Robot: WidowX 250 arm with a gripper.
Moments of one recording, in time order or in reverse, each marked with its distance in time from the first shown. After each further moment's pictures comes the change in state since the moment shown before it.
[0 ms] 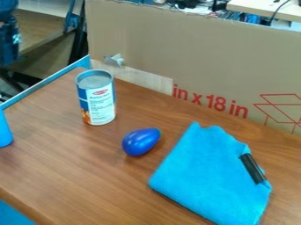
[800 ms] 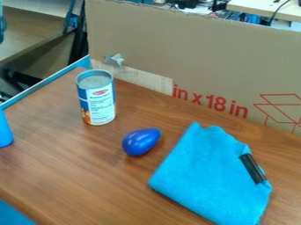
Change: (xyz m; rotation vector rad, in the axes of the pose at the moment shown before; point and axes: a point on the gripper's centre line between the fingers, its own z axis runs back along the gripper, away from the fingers) arm -0.017 0.025 -0.053 -0.028 0.163 -0.003
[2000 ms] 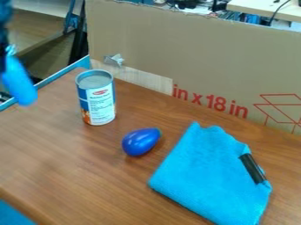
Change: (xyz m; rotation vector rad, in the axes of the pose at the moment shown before) arm -0.011 -0.063 0.058 -0.061 -0.241 -0.060
